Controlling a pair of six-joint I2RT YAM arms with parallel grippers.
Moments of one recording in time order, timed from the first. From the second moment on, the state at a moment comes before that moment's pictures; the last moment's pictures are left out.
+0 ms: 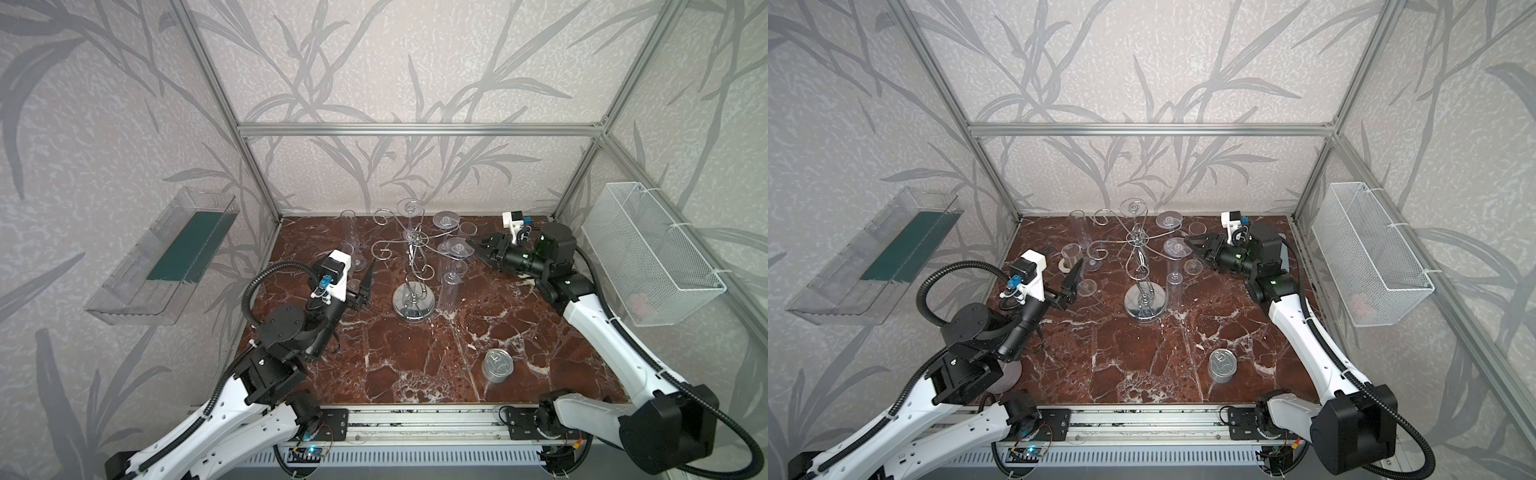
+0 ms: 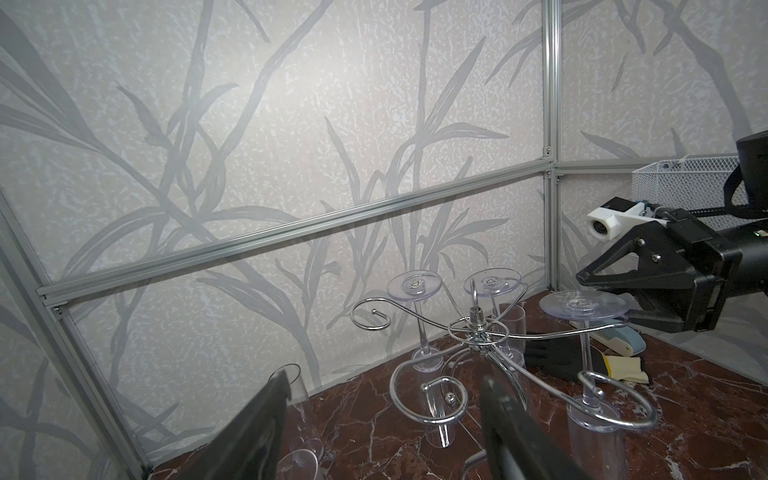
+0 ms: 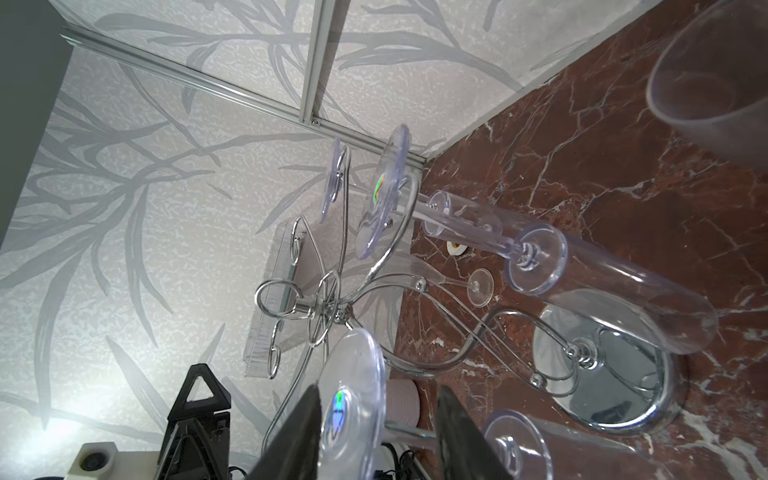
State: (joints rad) left arm -0.86 0.65 0.84 0.00 -0.46 0.25; right arm 0.22 1.20 1.02 -0.01 -0.76 1.08
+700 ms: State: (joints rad) left arm -0.86 0.62 0.82 0.00 -0.46 0.24; right arm 0.24 1.24 0.99 0.09 -0.80 1.21
